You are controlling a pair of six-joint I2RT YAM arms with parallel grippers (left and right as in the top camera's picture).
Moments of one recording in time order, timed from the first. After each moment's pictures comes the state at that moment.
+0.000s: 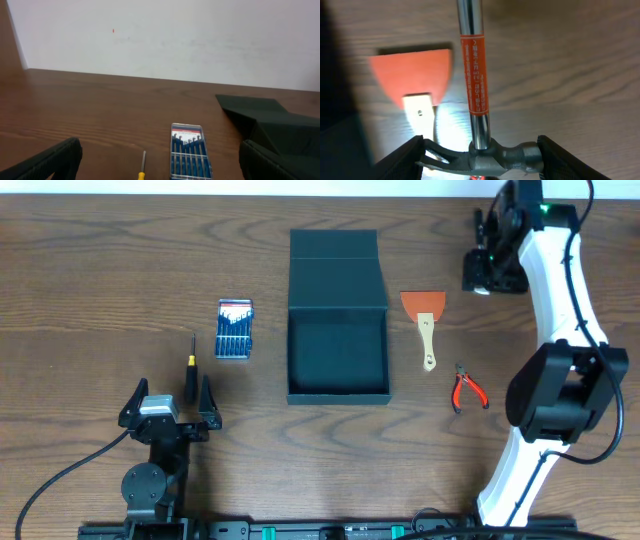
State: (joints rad) left arm -0.02 0.01 0.01 -0.03 -0.03 -0.07; right arm -0.04 2.14 2.04 -1.28 0.04 0.04
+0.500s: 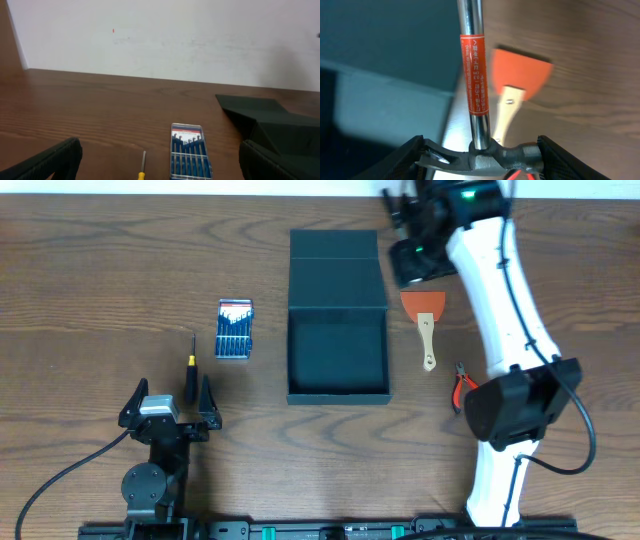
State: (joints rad) left arm -0.02 0.01 0.01 -0.03 -0.03 -0.07; right arm 0.28 2.14 2.25 -1.46 0.04 0.00
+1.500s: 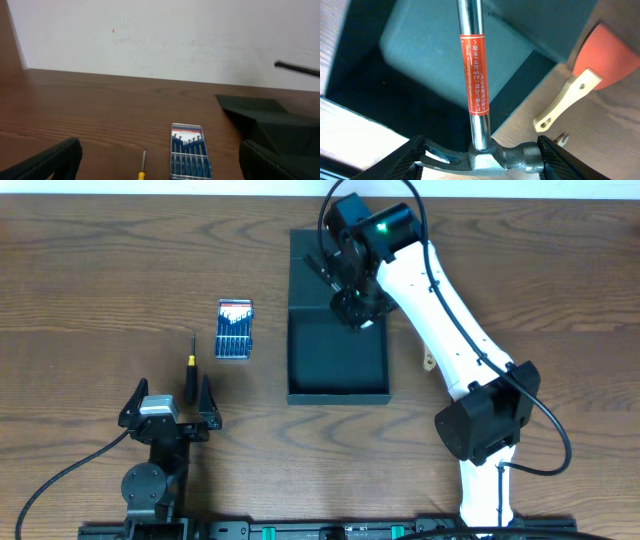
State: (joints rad) left arm -0.02 0.01 0.01 -0.03 -0.03 -0.07; right arm 0.51 2.14 2.18 -1.58 0.03 -0.06
